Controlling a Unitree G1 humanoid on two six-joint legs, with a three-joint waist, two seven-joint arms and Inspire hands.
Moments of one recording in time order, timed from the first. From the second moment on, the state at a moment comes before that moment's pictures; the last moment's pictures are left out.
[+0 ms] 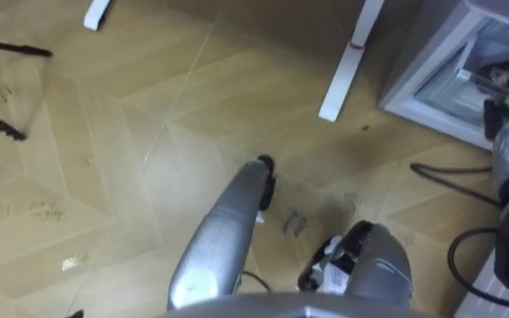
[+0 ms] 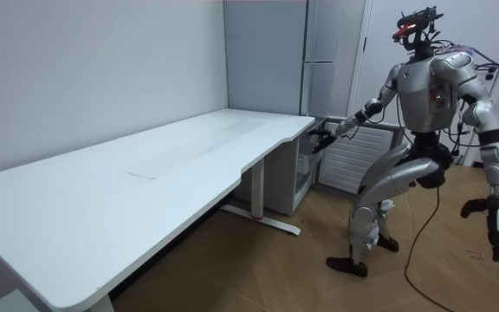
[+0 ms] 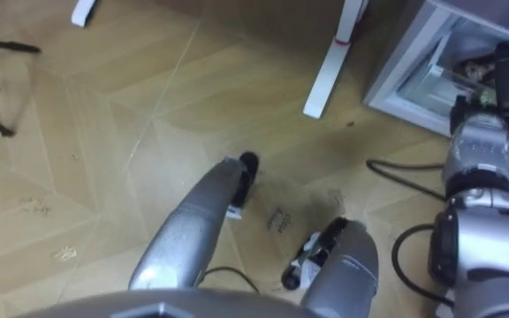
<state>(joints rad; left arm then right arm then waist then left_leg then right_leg) 0.20 0.41 -0.03 1.29 -0.32 -0.06 -0.14 -0.51 -0.49 -0.18 1.10 1.68 -0.22 -0.19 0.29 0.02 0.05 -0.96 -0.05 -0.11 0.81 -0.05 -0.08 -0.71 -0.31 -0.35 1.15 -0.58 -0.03</state>
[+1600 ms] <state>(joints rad) 0.15 0.46 -0.14 1.27 -0.64 -0.09 -0.12 -0.55 -0.51 -0.10 1.19 1.64 -0.03 0.24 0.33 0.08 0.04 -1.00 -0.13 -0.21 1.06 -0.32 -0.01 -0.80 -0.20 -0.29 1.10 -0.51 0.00</state>
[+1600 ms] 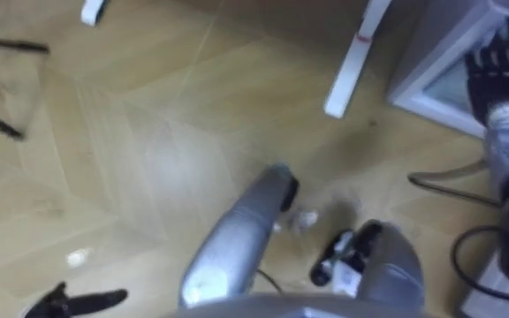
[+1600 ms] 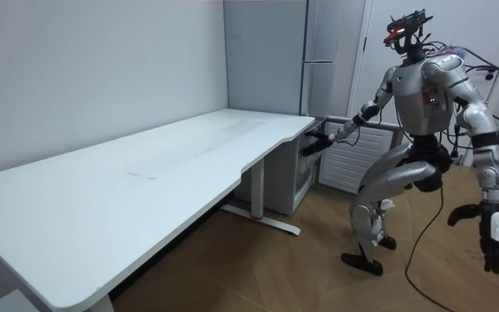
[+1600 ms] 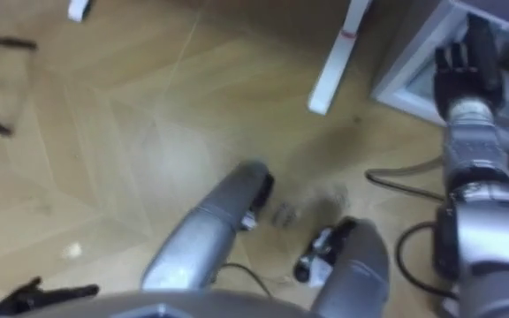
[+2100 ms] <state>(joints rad) 0.19 0.46 -0.14 1.23 -0.64 -0.04 -0.09 -0.57 -0.54 0.02 1.19 1.59 -0.04 0.27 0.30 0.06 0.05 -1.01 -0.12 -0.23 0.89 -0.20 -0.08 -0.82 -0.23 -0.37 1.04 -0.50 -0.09</state>
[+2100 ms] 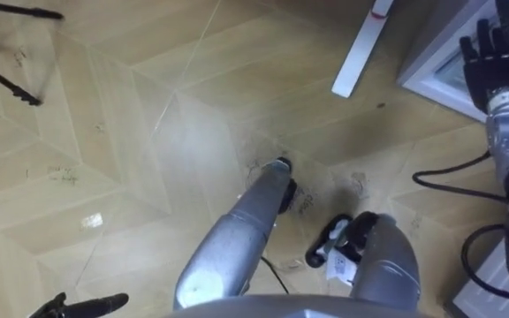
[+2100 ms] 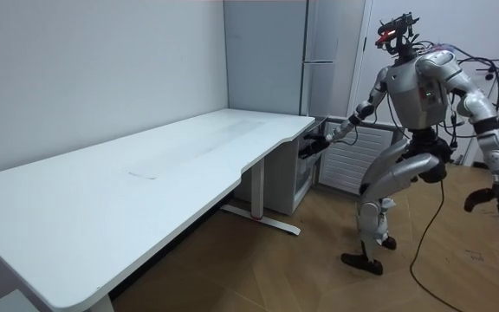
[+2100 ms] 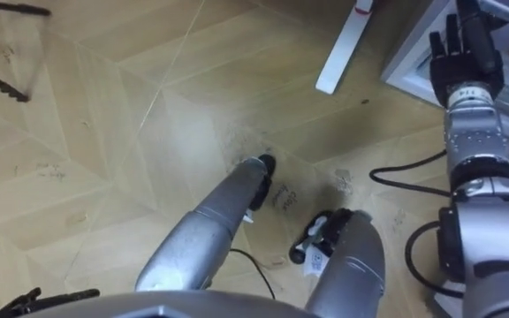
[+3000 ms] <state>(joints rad) 0.22 0.40 -0.14 1.23 -0.75 -0.09 -0.11 0.09 -0.42 0.14 1.02 1.24 -0.07 0.28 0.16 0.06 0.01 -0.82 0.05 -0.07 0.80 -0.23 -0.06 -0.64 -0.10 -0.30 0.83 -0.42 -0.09</state>
